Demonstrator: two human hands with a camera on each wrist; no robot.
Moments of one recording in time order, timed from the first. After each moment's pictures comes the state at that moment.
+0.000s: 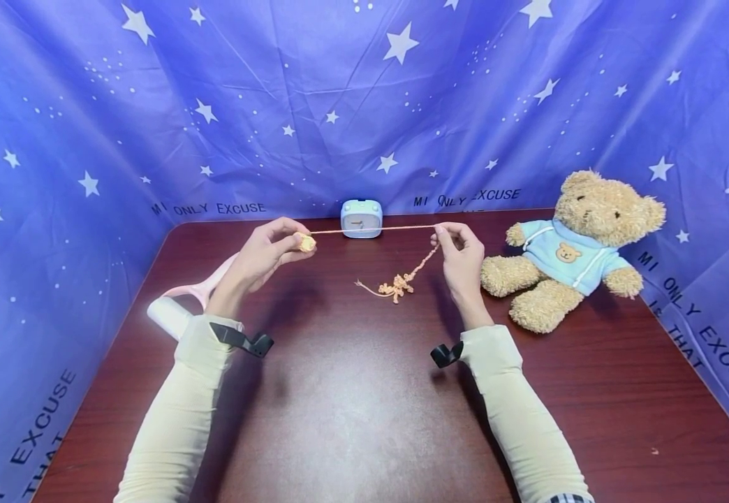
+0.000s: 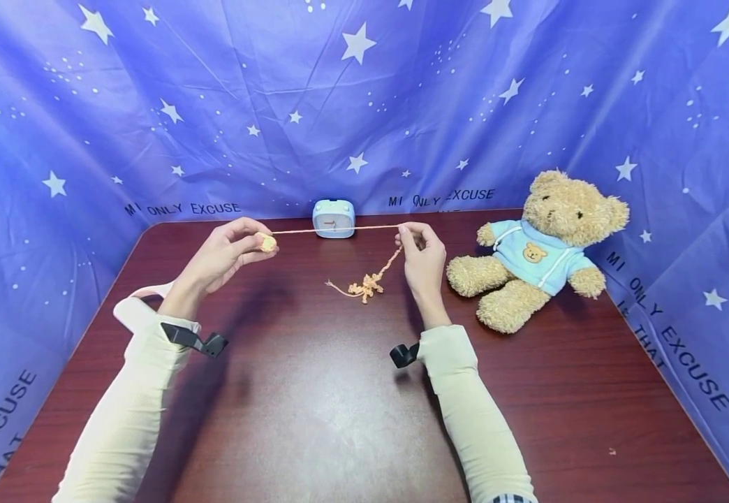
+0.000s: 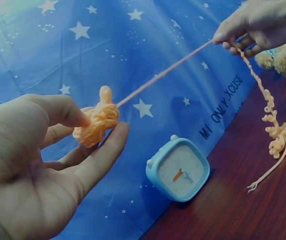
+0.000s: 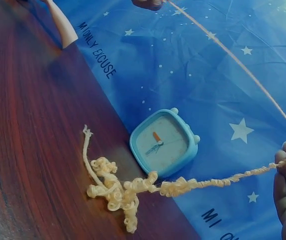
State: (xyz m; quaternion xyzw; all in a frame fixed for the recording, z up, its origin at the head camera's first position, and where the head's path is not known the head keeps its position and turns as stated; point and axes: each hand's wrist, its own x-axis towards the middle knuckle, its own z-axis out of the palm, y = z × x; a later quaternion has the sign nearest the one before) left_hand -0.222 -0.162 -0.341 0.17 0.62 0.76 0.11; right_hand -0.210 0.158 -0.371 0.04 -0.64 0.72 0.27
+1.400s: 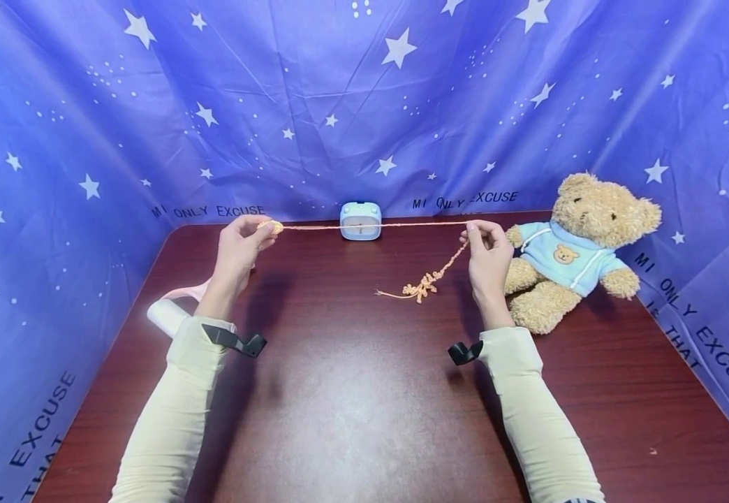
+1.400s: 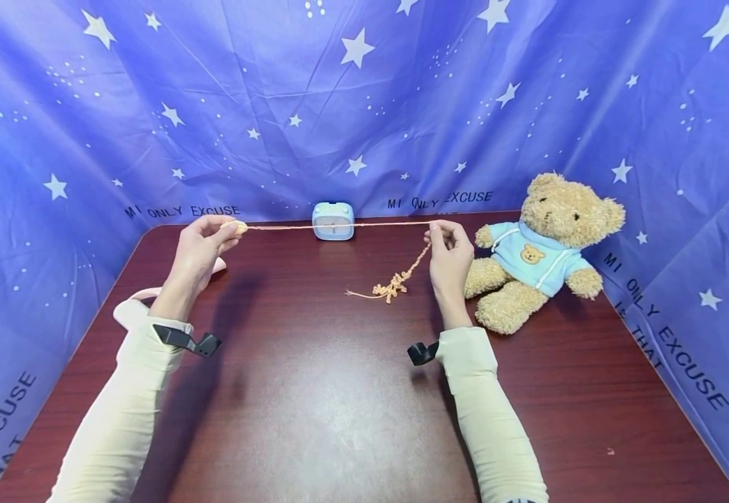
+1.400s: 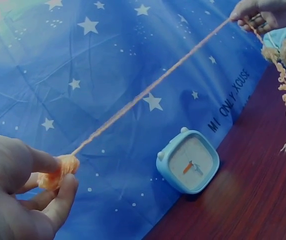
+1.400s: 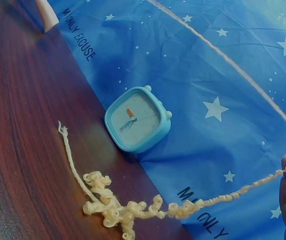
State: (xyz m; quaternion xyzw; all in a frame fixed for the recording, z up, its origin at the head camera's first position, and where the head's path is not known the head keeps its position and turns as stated) left_hand -0.229 -0.177 -0.338 -0.05 0.67 0.73 -0.09; right_hand -0.207 0.191 -0.364 0.00 -0.62 0.72 0.33
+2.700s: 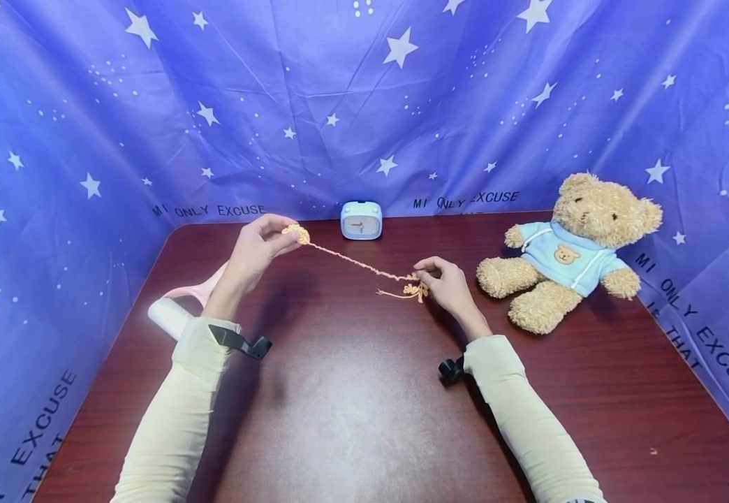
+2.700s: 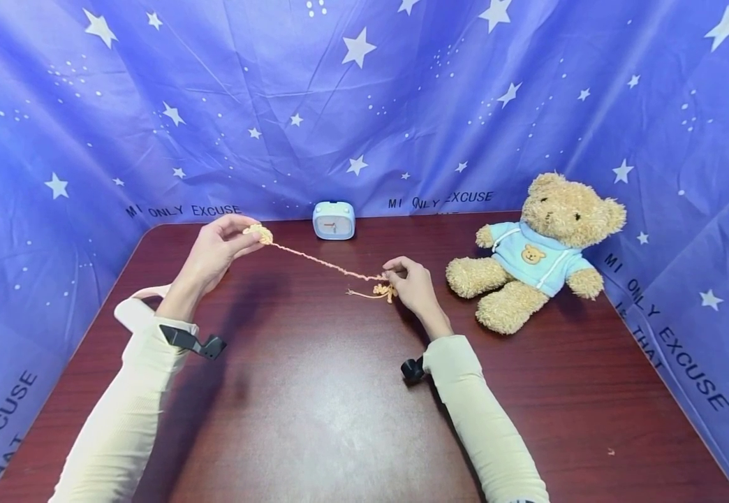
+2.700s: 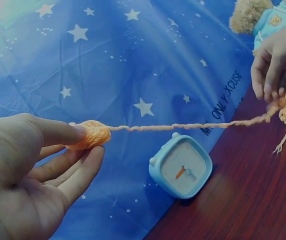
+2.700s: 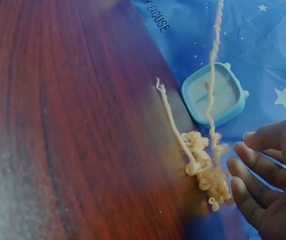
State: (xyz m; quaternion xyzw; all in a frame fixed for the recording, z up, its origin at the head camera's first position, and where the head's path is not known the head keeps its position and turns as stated) left_hand -0.222 -0.166 -0.338 0.11 0.65 0.76 0.01; right_hand -0.217 0.177 -0.436 0.07 -0.88 0.45 0.09
